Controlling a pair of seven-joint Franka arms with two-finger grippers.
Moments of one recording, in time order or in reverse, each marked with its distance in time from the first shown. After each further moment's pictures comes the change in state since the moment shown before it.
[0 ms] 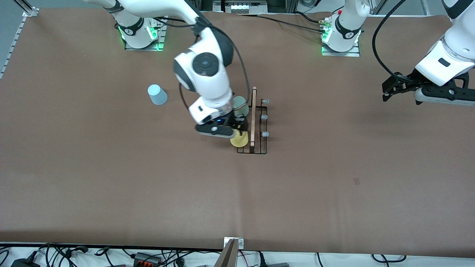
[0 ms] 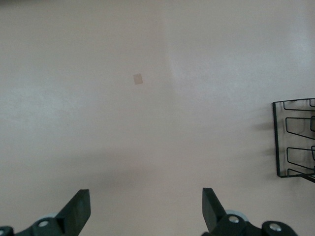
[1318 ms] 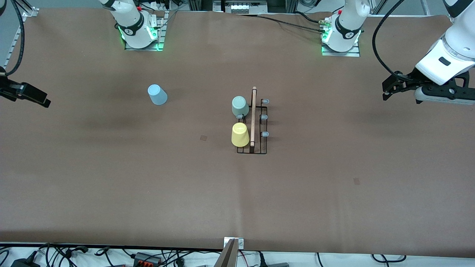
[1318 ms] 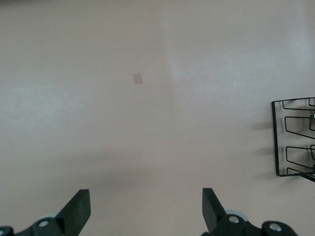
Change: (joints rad) left arm -0.001 0.000 -0.001 0.008 0.000 -0.006 0.000; right arm -0.687 -0.443 -0.009 -0.034 0.034 -0.637 -0.786
